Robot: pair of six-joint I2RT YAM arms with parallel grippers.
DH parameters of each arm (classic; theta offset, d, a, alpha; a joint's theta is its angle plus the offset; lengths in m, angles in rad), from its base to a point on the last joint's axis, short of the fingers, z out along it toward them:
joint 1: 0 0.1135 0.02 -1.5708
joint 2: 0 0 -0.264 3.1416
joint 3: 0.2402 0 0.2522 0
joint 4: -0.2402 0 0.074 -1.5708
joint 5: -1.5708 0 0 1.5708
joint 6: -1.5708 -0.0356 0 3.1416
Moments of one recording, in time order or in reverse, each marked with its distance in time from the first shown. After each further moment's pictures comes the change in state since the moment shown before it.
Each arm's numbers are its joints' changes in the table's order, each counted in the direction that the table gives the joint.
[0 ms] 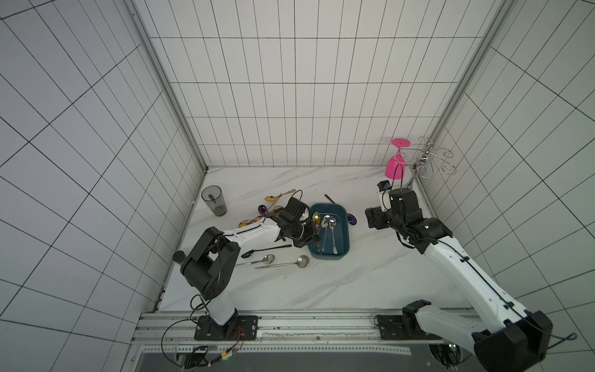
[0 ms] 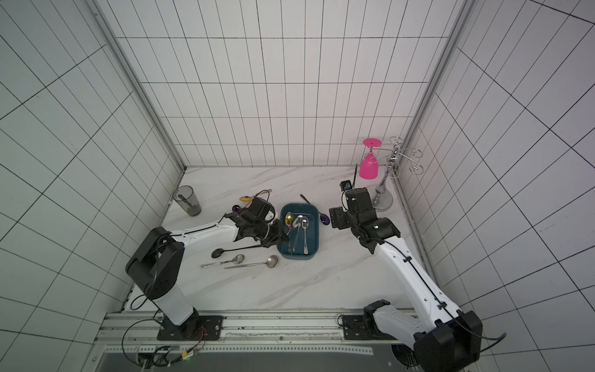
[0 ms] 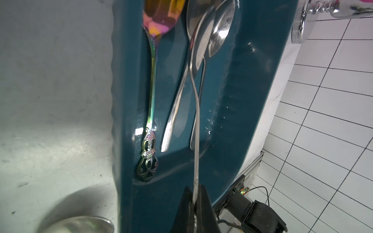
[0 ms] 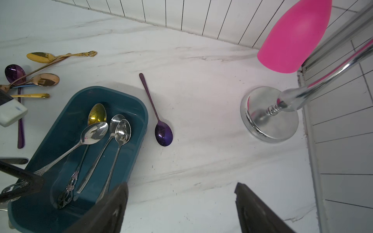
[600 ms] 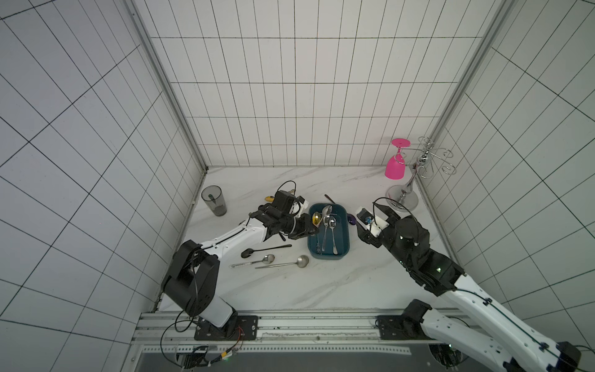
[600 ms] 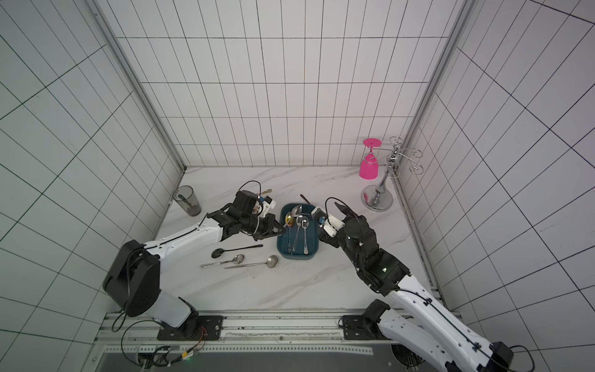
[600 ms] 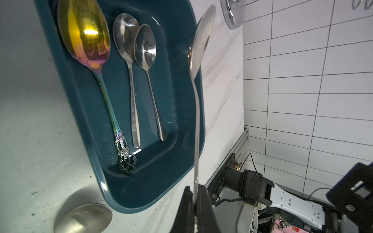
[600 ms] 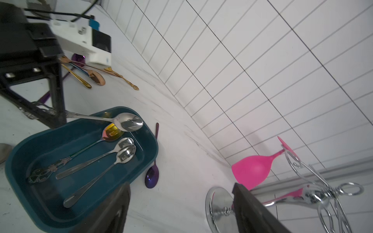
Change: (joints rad) left arm 0.072 -0.153 -0.040 0.015 -0.121 -0.216; right arm 0.324 -0.328 -0.217 0.295 -0.177 0.534
